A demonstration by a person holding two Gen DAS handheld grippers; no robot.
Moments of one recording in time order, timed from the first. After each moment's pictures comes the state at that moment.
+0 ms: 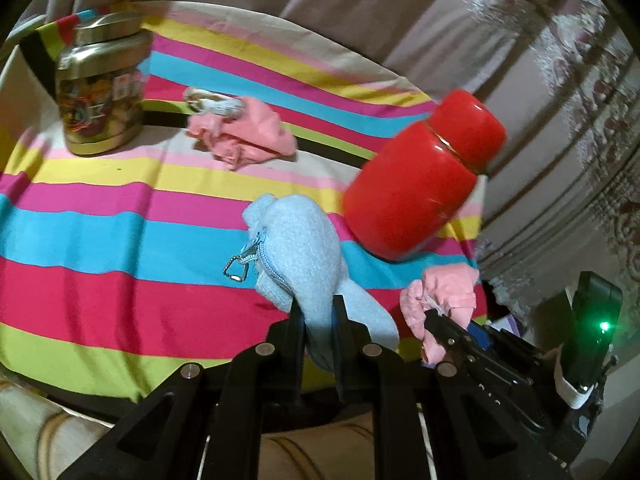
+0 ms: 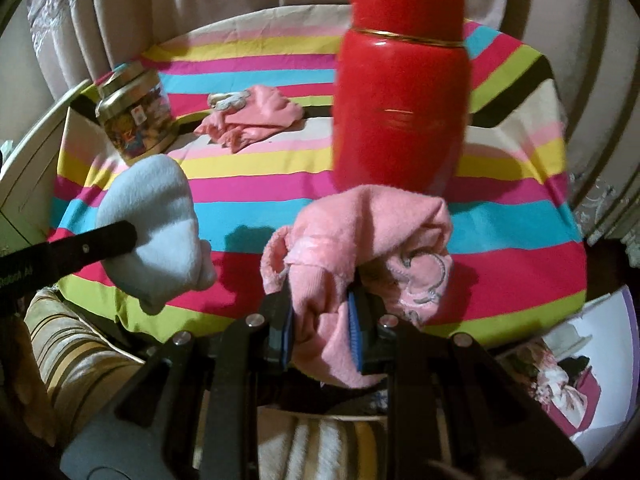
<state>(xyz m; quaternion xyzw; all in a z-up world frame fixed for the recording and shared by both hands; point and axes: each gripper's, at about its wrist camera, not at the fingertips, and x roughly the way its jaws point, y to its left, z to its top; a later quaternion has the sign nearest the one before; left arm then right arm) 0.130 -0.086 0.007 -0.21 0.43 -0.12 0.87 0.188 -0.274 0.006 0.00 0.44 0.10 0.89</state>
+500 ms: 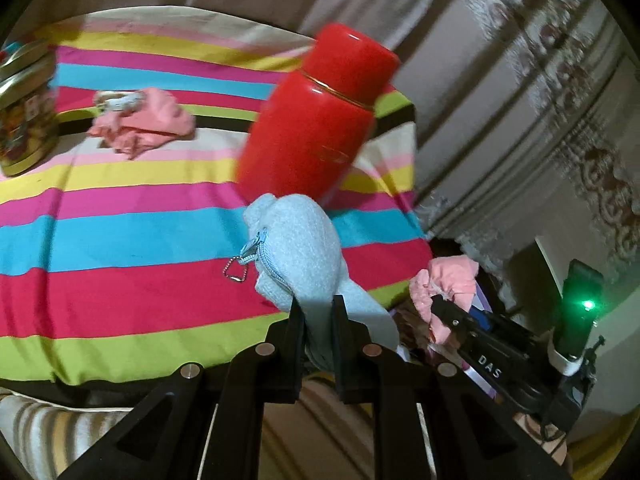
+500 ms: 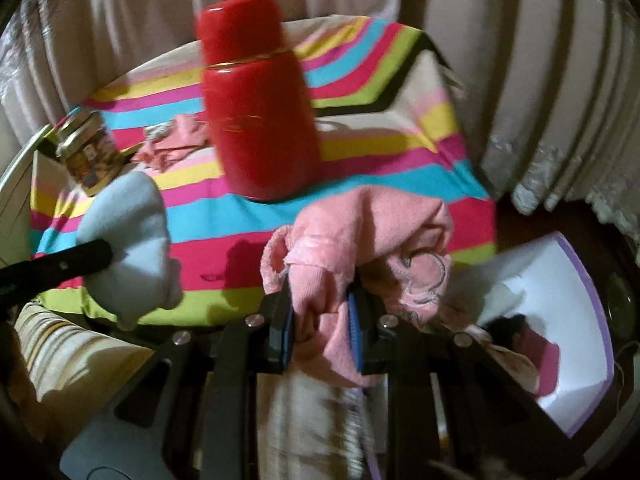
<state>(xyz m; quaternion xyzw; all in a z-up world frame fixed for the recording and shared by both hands) 0.114 -0.178 0.021 -0.16 0.44 -0.21 0.86 0.140 -0.387 0.015 0.04 0.44 0.00 0.90</state>
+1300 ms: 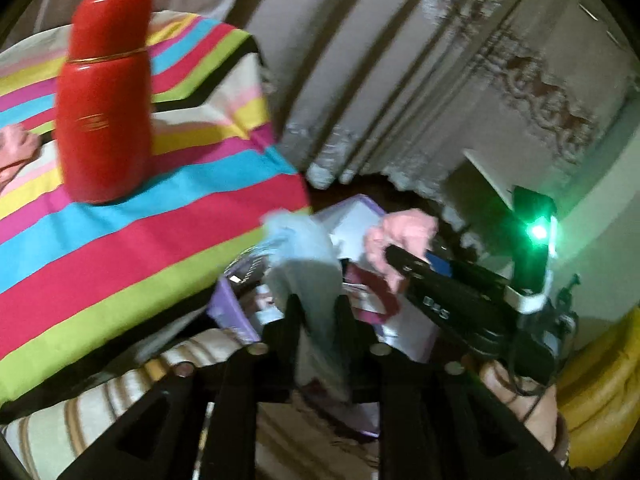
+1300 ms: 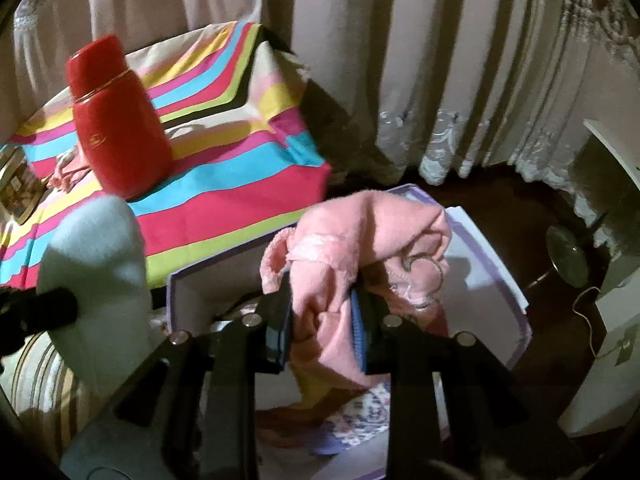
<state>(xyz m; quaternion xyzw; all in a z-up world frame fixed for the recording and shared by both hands) 0.075 -0.322 0.031 -0.08 0.46 -0.37 0.81 0.087 -0.502 0.019 0.05 0.43 -0.14 0.89</state>
